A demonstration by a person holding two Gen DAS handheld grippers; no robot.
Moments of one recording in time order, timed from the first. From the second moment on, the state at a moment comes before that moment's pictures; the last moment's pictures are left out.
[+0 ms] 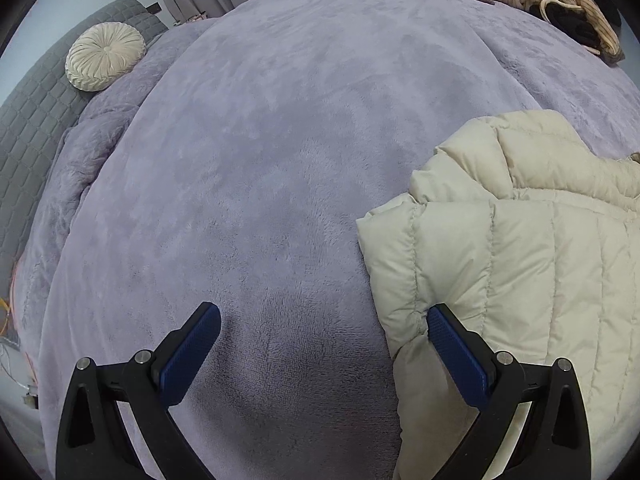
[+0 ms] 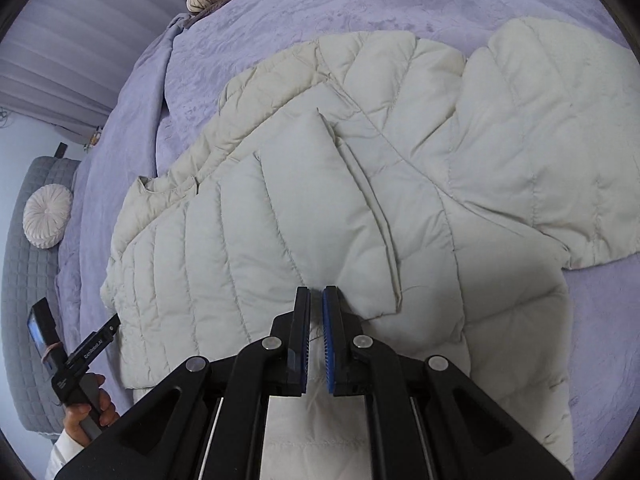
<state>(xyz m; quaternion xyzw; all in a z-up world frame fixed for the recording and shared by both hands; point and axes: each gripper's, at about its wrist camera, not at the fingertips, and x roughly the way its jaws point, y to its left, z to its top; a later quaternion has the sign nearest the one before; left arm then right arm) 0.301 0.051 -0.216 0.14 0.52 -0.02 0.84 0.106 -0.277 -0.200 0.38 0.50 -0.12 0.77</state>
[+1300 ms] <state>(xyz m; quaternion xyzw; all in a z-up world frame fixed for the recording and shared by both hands) 0.088 -0.187 -0.143 0.19 0.55 -0.22 0.78 -0.141 -0.435 -0.168 0.51 0.42 -0.24 0.71</state>
